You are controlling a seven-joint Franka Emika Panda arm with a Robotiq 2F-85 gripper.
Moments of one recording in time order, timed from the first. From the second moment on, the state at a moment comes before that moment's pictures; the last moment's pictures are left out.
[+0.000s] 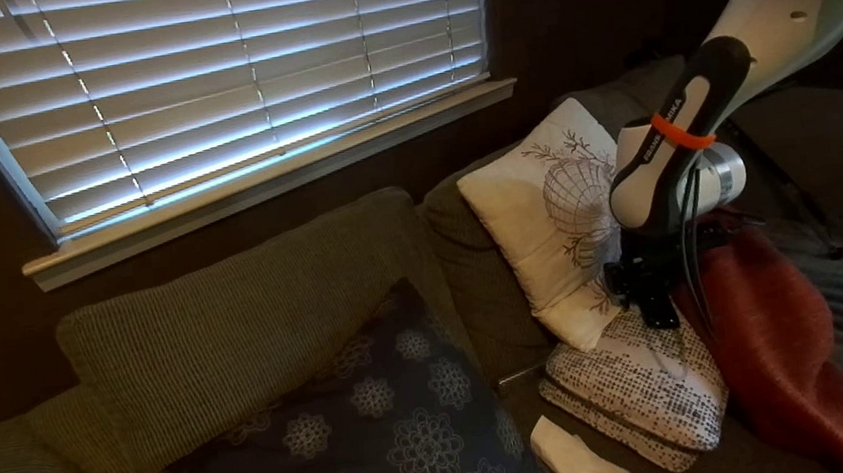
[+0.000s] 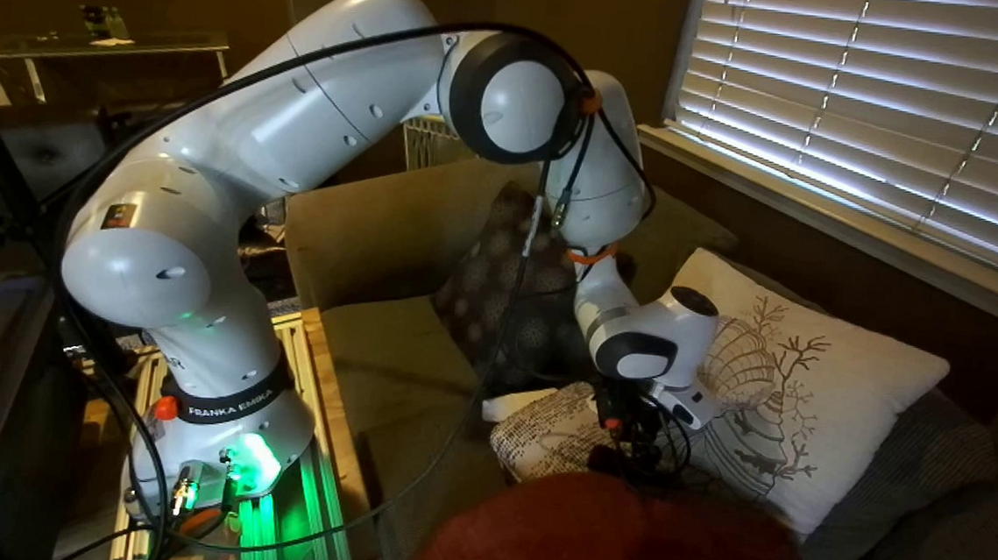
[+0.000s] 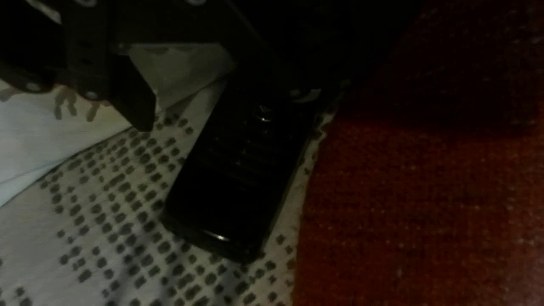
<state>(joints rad) -0.13 0.98 -0.12 -1.84 0.13 2.75 0.18</state>
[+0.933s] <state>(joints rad) -0.16 0.97 -0.12 -1.87 0.13 2.81 0.17</state>
